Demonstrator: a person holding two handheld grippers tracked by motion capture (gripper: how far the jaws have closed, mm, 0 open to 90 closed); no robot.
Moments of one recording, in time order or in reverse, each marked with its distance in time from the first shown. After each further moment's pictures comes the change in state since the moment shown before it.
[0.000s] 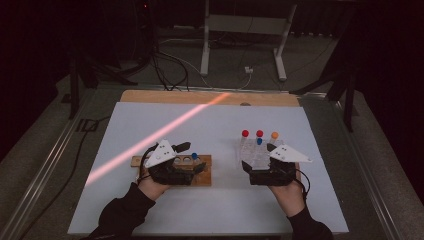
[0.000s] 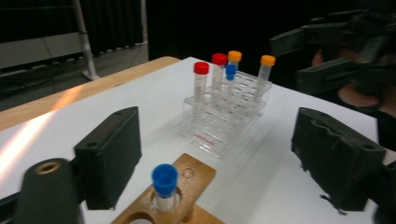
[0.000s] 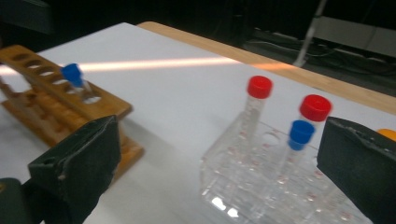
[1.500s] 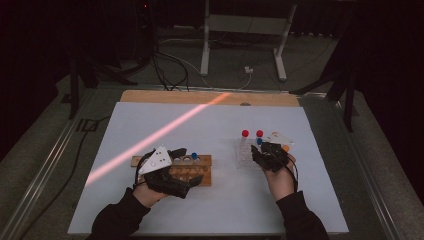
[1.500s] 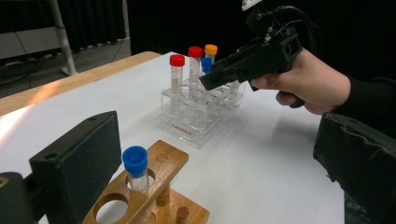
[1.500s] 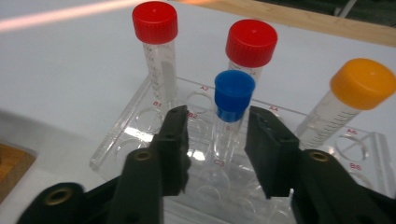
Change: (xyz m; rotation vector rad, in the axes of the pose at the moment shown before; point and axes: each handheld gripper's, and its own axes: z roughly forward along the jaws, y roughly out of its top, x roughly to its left) left arm -0.009 -0.004 -0.014 0.017 -0.062 0.004; right arm -0.027 -0.010 0.060 0.230 -0.270 0.141
